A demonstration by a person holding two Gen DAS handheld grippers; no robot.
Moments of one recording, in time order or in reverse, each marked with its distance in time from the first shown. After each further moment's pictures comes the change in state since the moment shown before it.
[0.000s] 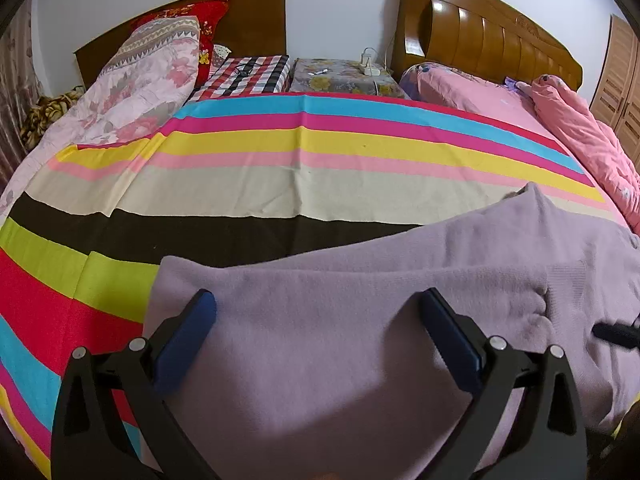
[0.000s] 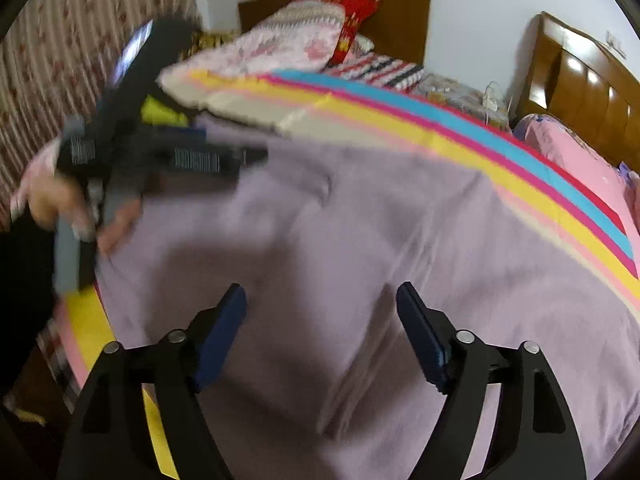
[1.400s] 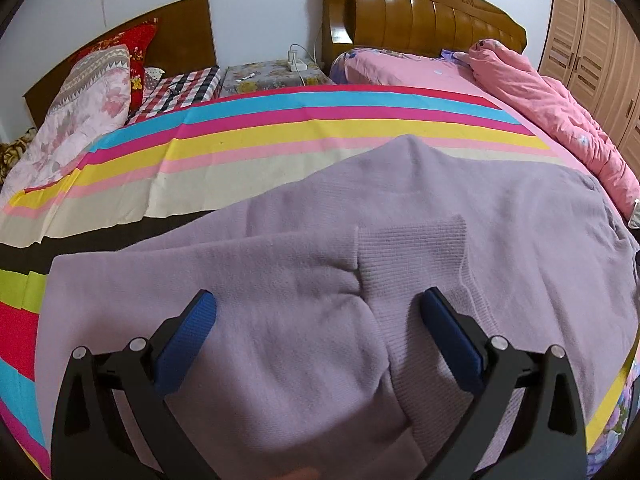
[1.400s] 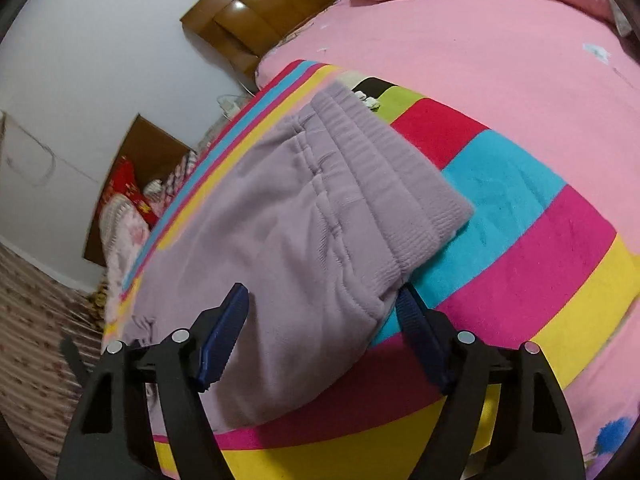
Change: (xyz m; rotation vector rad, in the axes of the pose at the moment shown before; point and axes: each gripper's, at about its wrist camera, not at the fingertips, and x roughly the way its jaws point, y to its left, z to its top) left arm -0.004 -0.107 -0.026 0.165 -0.003 -0.118; right arm -0.150 -0.233 -0.216 1.135 -0.190 -0.101
